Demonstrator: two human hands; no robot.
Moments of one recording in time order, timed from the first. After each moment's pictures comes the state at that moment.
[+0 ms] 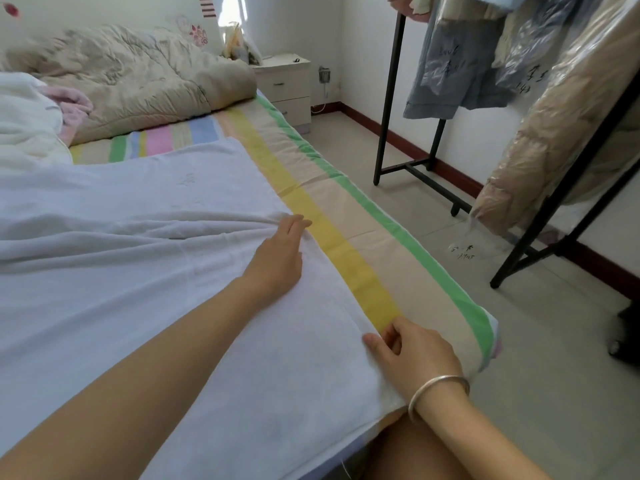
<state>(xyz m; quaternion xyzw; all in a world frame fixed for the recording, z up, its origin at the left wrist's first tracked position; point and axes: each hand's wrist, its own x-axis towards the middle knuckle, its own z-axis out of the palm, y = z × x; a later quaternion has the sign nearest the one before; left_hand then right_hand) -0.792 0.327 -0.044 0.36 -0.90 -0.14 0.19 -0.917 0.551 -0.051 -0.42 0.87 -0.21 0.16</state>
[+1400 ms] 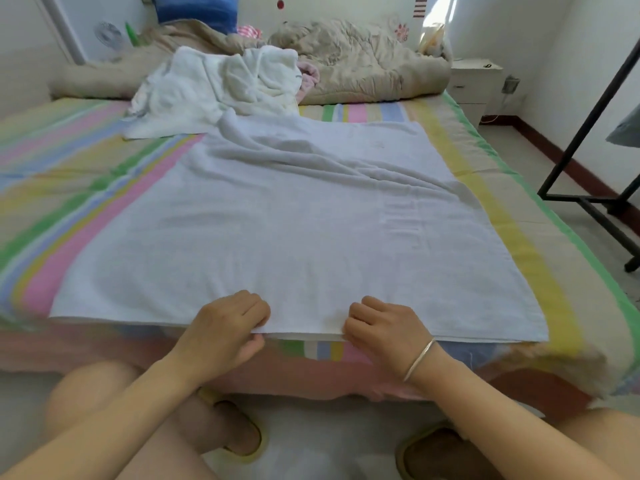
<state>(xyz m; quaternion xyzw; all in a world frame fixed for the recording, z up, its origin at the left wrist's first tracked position) -0.431 0.594 -0.056 0.44 -0.88 0.10 0.17 -0.723 0.572 -0.070 -0.91 0.32 -0.24 -0.13</state>
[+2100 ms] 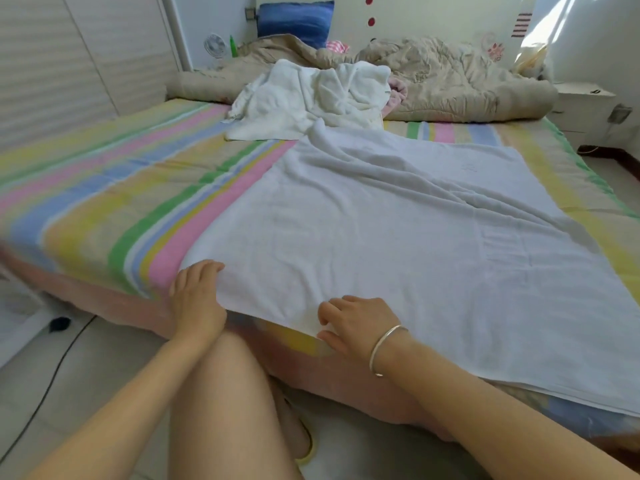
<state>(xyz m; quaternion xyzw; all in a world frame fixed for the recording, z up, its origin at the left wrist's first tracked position) -0.282 0.597 -0.077 0.80 -0.54 0.06 0.25 -0.557 0.556 -0.033 -0.95 0.30 -0.08 -0.03</state>
